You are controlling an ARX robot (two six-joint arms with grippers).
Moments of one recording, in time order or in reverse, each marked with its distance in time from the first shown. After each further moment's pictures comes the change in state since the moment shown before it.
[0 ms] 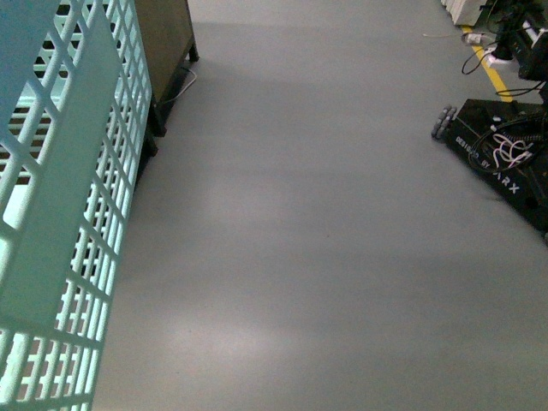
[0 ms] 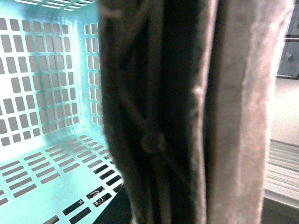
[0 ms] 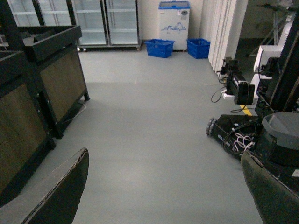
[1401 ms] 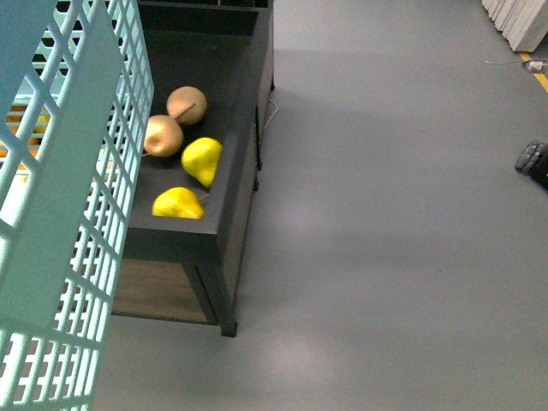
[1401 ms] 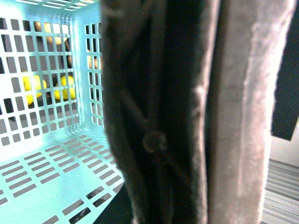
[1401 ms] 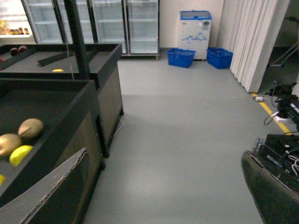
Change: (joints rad) left arm -0.003 -0.002 0.003 0.000 0.000 -0.003; right arm 0.000 0.000 0.000 0.000 0.000 0.000
